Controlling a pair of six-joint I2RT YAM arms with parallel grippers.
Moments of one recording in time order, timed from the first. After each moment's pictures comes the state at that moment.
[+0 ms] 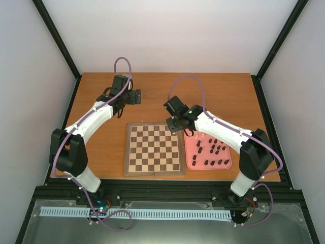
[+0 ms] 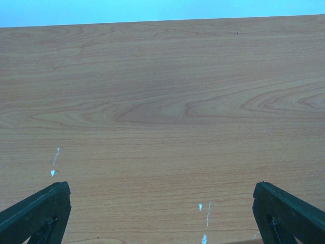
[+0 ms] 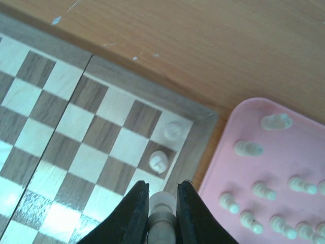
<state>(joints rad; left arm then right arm) -0.34 1.62 1.29 -0.39 -0.22 -0.20 0.76 1.67 1.35 -0.75 0.20 0.26</state>
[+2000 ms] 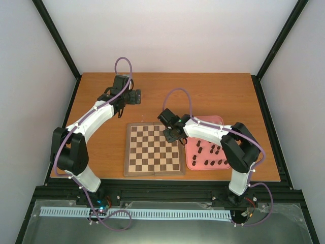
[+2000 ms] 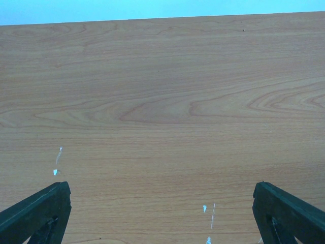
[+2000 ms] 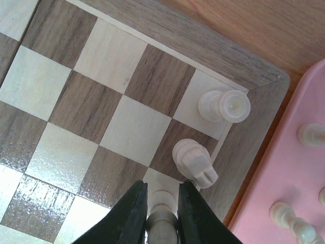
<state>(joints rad) -0.34 1.64 1.30 -0.39 -0.23 -0.20 0.82 1.82 1.24 -0.63 0.21 0.30</state>
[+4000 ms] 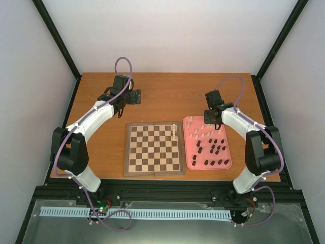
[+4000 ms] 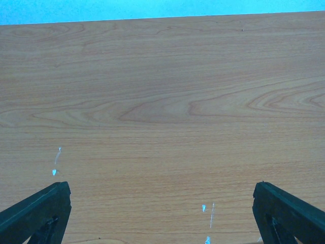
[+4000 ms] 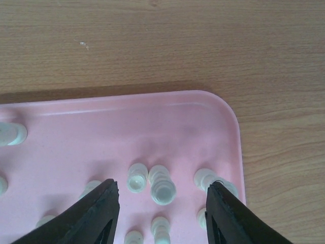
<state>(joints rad) -0.34 1.64 1.30 -0.39 -0.23 -0.20 0.28 1.65 1.11 -0.59 0.24 0.27</state>
